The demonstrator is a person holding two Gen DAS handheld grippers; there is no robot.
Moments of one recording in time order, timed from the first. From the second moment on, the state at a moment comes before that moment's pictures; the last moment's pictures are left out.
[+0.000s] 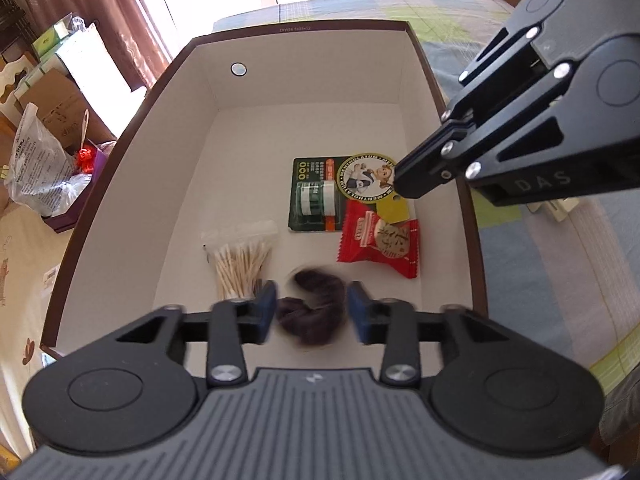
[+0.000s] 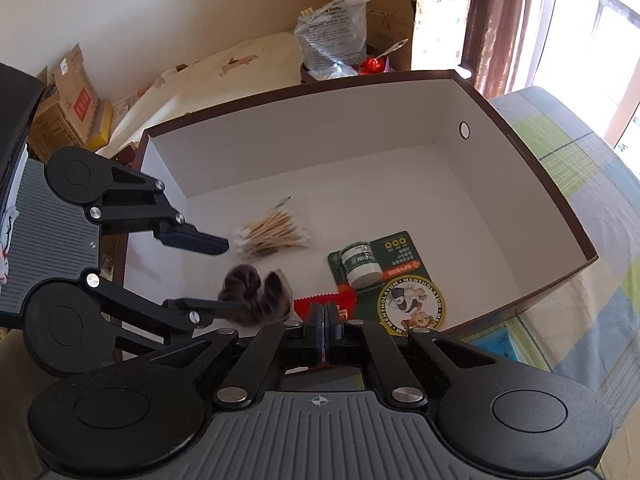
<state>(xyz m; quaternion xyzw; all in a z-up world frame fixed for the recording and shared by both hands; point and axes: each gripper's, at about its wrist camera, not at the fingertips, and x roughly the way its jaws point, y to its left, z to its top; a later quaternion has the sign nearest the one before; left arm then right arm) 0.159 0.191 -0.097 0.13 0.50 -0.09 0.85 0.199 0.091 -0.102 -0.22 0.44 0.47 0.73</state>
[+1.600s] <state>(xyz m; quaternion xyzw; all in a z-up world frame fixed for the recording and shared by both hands) 0.138 0.173 -0.031 0.13 0.48 -0.03 0.87 0.164 0.028 -0.036 -0.18 0.34 0.45 0.81</state>
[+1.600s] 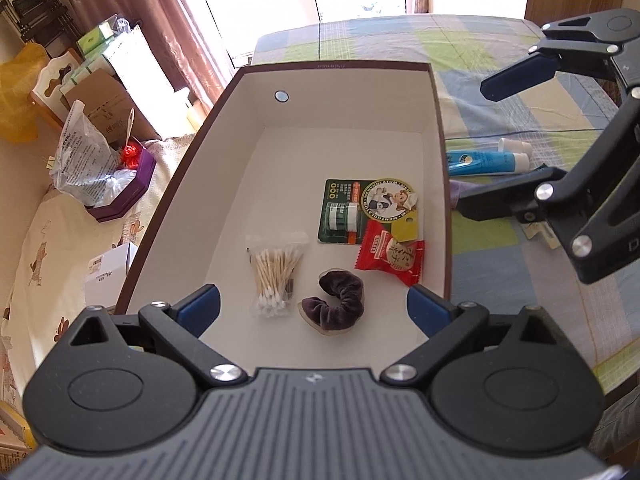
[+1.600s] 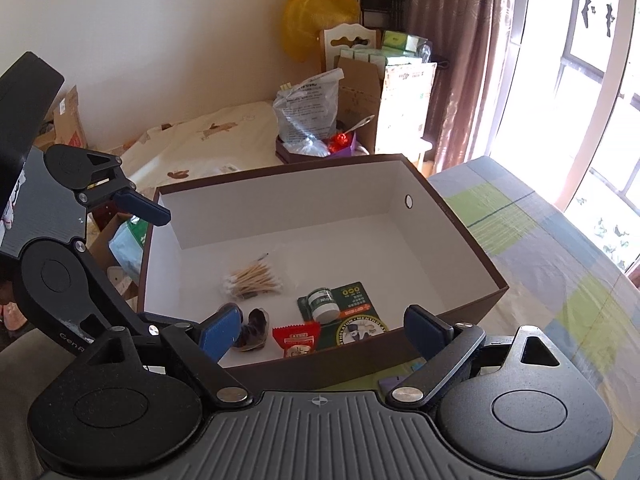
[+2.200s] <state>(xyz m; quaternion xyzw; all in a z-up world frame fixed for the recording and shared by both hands) 0.103 0.107 0.014 0.13 0.40 -0.08 0.90 0.134 -0.118 -0.006 -0.06 0.34 0.33 0.88</state>
